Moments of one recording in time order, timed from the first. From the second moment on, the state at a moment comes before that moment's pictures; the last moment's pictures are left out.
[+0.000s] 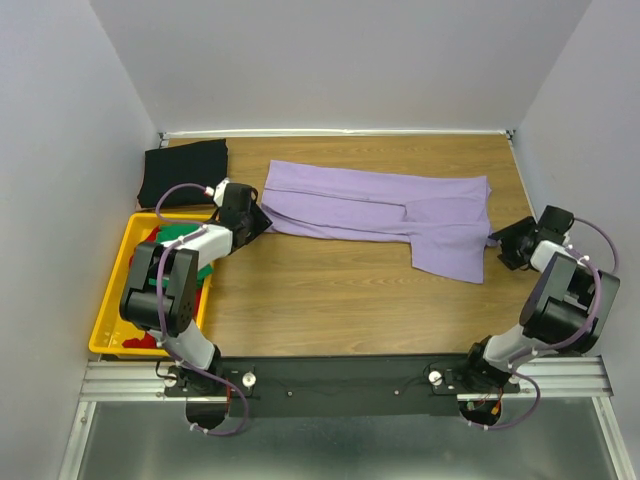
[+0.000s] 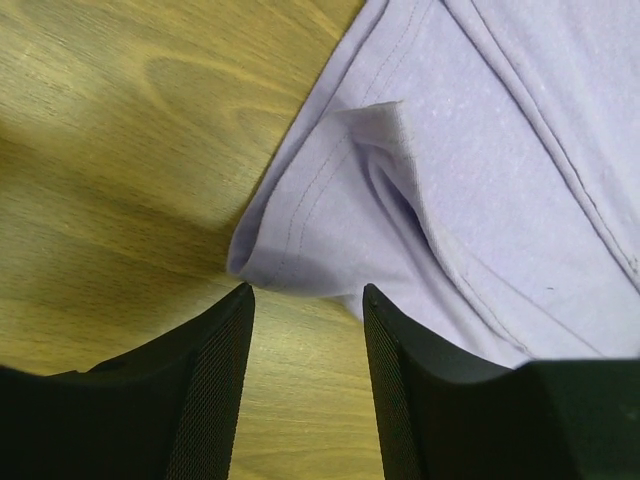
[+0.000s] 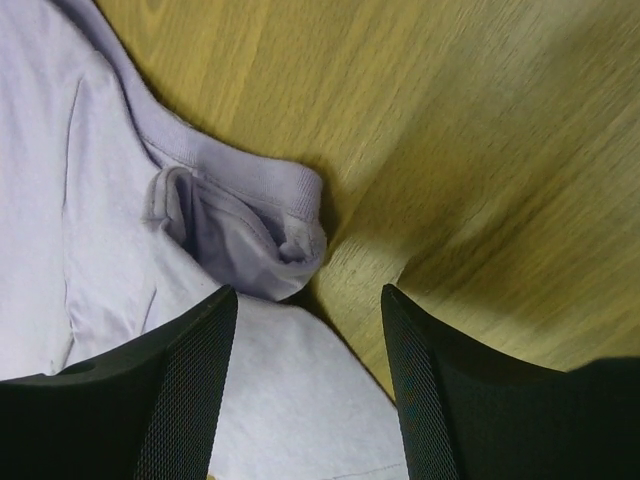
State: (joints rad) left arm -0.21 1.64 0.85 0.01 -0.07 -0.85; right arm -0.51 1.54 0.75 -0.11 -0.19 0.67
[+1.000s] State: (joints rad) left arm -0.18 1.66 0.80 0.06 -0.07 -0.88; right arm -0.55 1.63 0.74 0.04 -0.25 0.71
